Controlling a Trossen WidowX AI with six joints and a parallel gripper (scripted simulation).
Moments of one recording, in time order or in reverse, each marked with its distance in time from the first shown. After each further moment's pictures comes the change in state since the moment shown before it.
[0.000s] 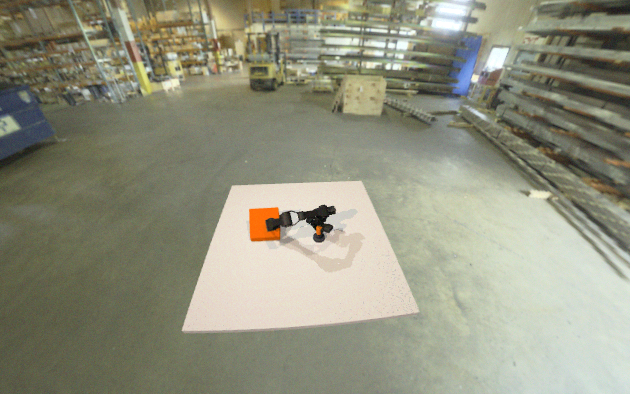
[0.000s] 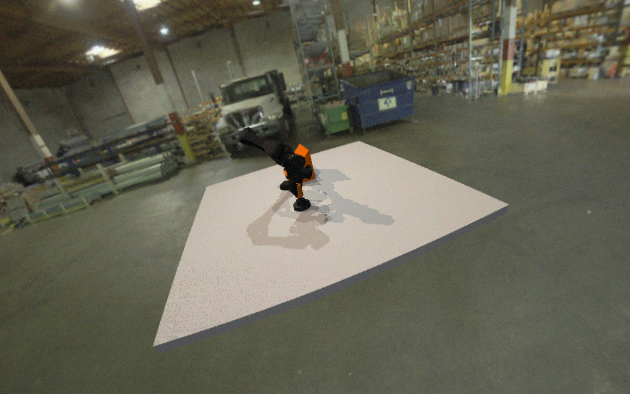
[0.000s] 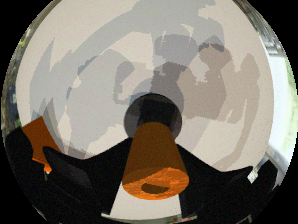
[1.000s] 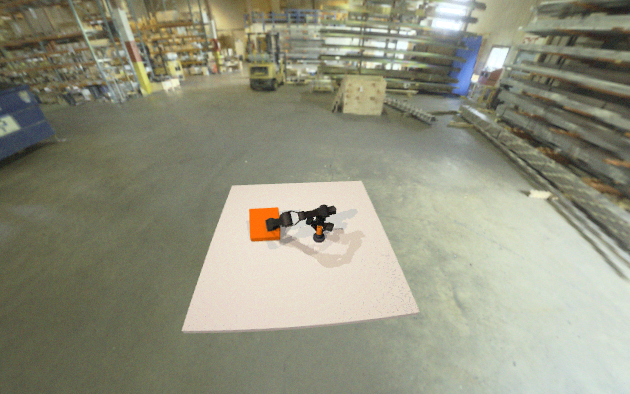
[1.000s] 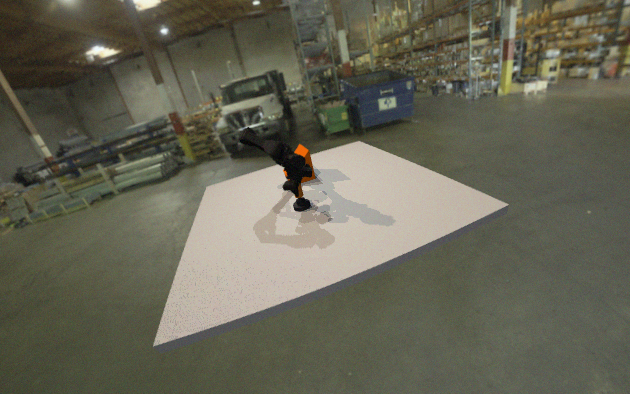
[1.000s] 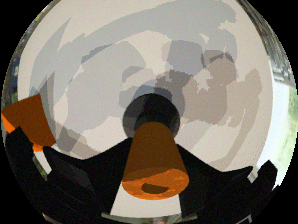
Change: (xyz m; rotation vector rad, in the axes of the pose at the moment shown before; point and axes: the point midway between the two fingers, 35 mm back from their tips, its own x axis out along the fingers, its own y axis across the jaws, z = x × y) arm -0.002 -0.003 0.001 -0.205 0.000 0.001
